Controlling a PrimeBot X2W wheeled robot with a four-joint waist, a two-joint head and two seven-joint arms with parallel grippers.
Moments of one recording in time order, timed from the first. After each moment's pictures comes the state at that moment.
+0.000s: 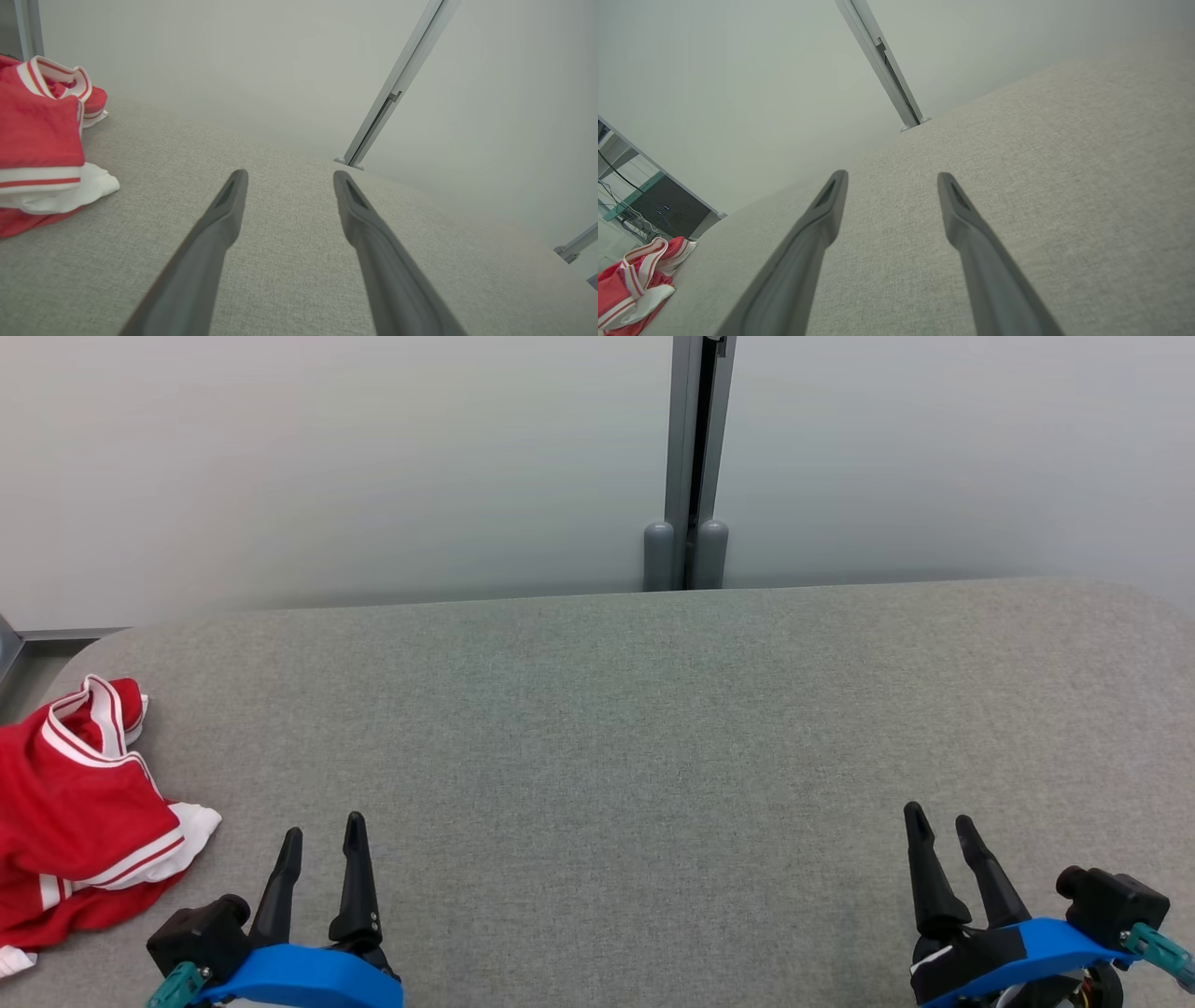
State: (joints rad) left arm 0.00 0.09 -0.10 0.25 -0.50 -0.05 -0.16; right arm -0.06 -0.04 0.00 0.31 0.54 0.13 -0.15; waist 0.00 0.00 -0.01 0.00
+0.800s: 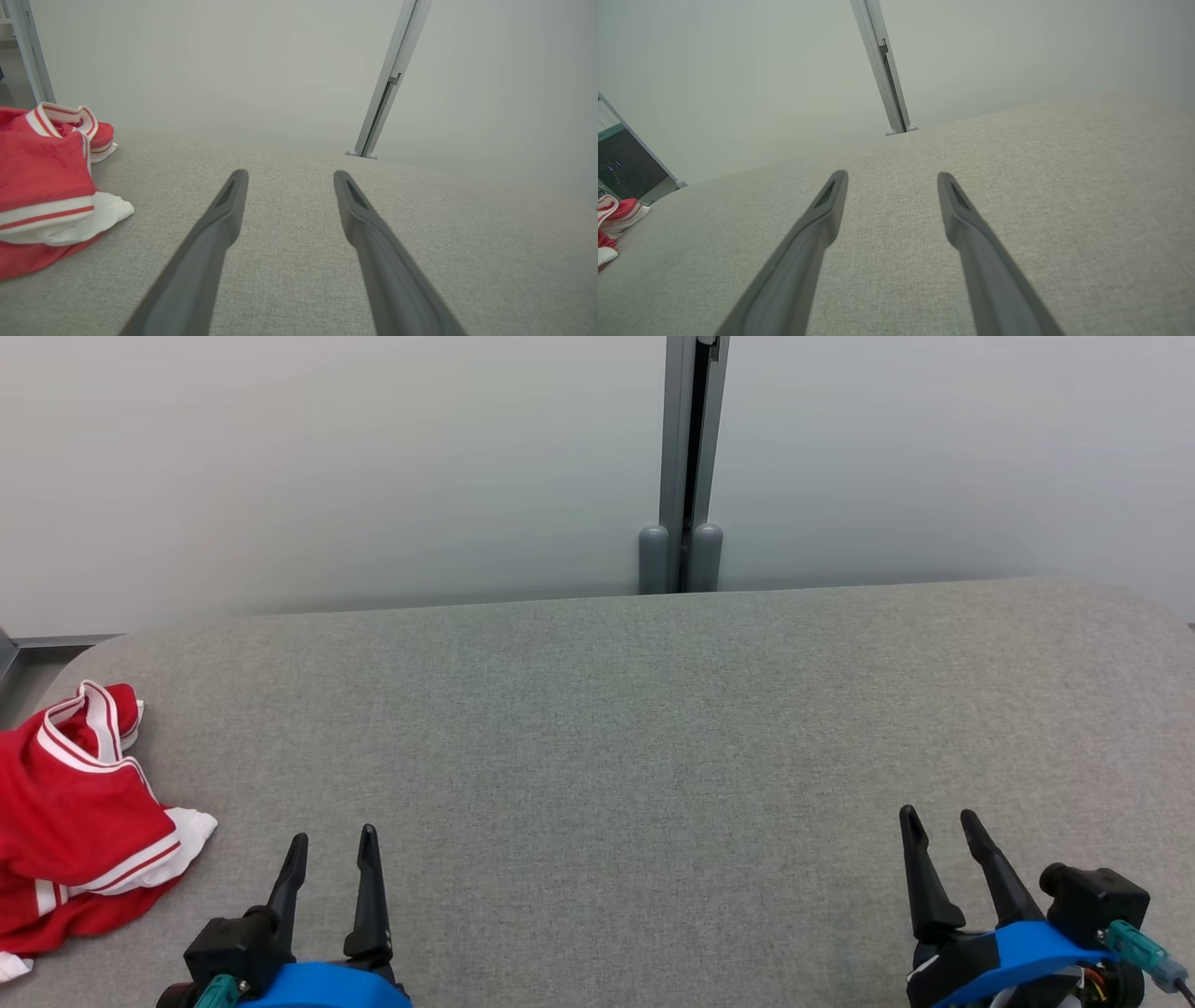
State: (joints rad) left arm 0.01 0.09 -0.11 0.28 -0.31 -0.04 -0.22; right arm -0.06 -0.04 -0.02 0.31 0.32 0.13 -0.17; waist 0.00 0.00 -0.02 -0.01
